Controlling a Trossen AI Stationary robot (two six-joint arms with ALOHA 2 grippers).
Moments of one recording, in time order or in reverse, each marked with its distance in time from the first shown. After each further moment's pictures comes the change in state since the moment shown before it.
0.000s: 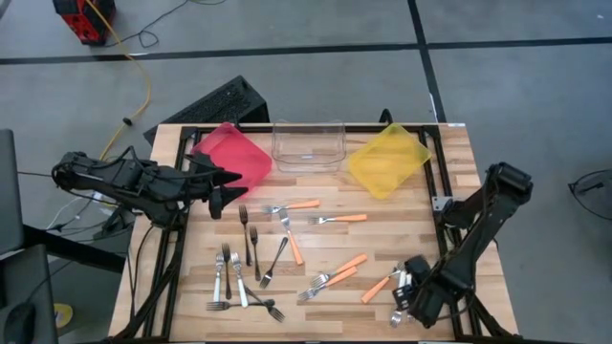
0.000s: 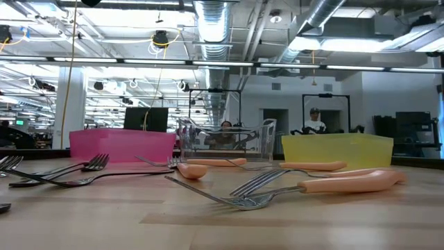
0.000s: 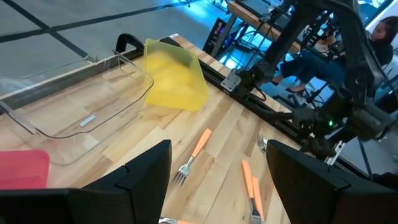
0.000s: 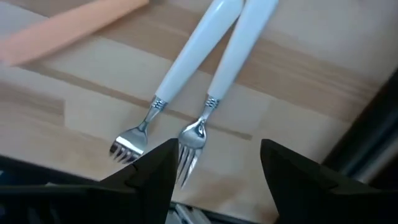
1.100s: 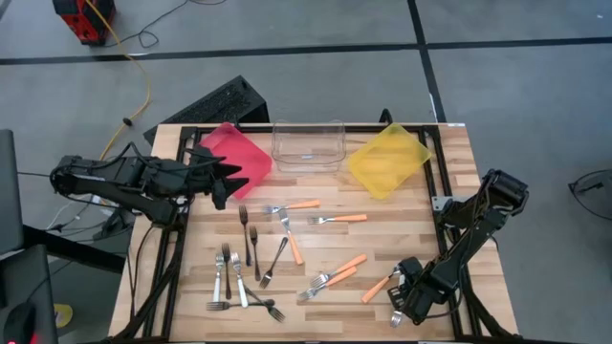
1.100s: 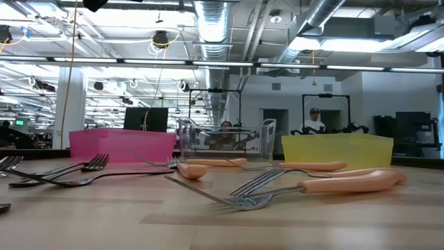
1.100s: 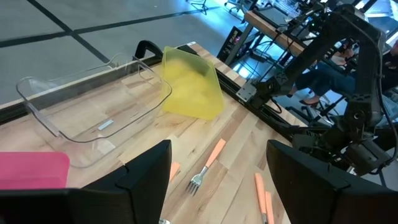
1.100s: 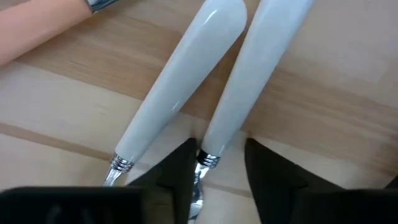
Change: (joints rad) left arm 0.084 0.000 0.000 0.002 0.009 -0.002; right arm -0.009 0.114 -0.170 0.249 -0.013 -0.015
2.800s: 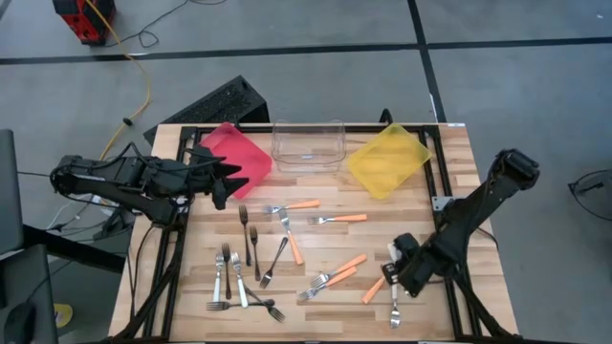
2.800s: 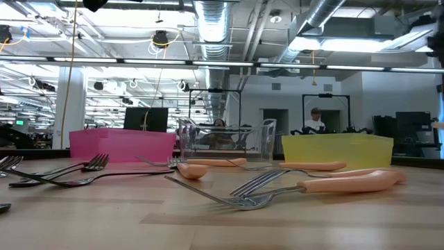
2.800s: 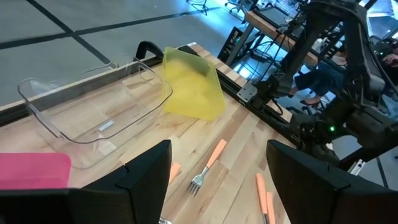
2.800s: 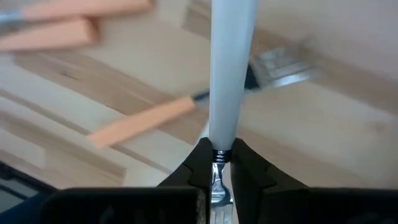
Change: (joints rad) left arm 0.000 0.000 0.000 -0.001 -0.001 0.004; right arm -0.197 -0.317 -0.004 -0.161 0.160 -0.226
